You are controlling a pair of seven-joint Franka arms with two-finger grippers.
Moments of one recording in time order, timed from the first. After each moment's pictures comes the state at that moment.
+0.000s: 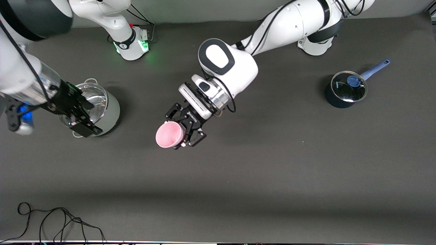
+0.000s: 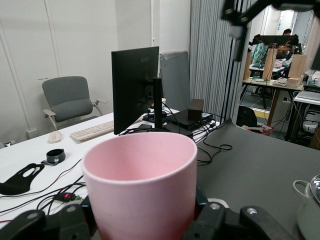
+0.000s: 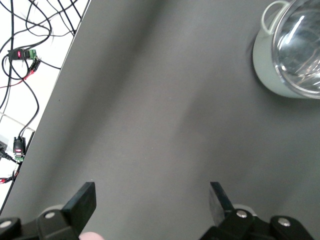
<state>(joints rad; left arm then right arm) -0.48 0.97 -0.91 -0.98 -1.26 3.49 1.89 0.22 0.29 0.04 -1.20 0.05 1.55 1.34</state>
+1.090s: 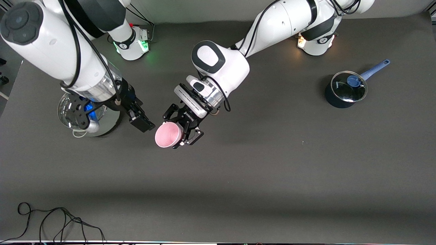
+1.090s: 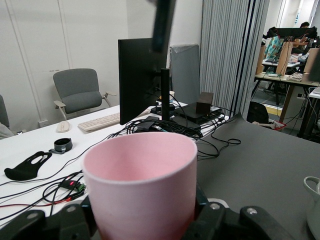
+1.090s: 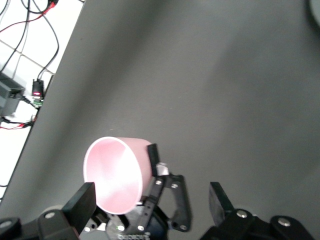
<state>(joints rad) -0.59 0.97 -0.71 -0.95 -1.26 3.50 1.72 0.36 0.41 0.08 -1.07 0.11 1.61 1.46</state>
